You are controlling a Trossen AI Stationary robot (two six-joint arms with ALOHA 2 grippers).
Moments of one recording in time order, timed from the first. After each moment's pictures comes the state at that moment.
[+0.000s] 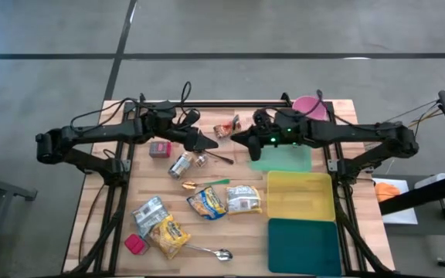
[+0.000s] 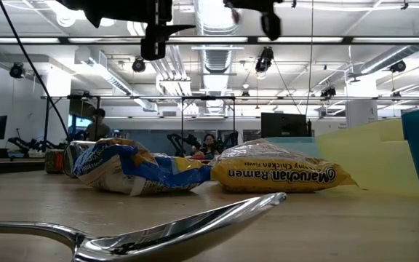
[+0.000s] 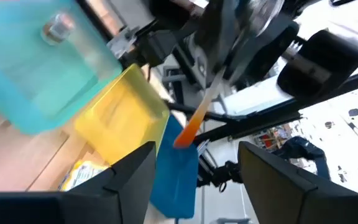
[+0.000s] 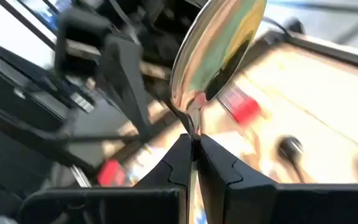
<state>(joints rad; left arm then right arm) 0.28 1.26 0.92 0.07 0.50 -0.92 -0.09 1.32 1.15 -0.13 -0.01 0.67</state>
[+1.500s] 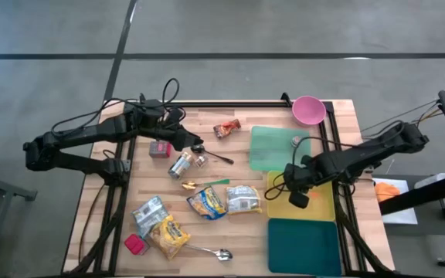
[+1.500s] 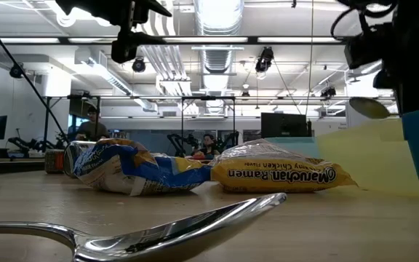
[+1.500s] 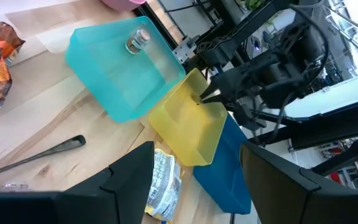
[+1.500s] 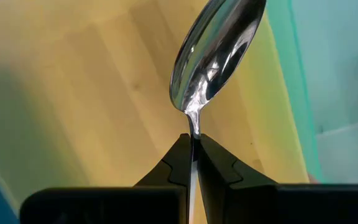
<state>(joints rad) 0.33 1.09 0.92 -0.28 0.34 -0.76 0.30 1.23 0.82 -1.02 0.07 0.74</state>
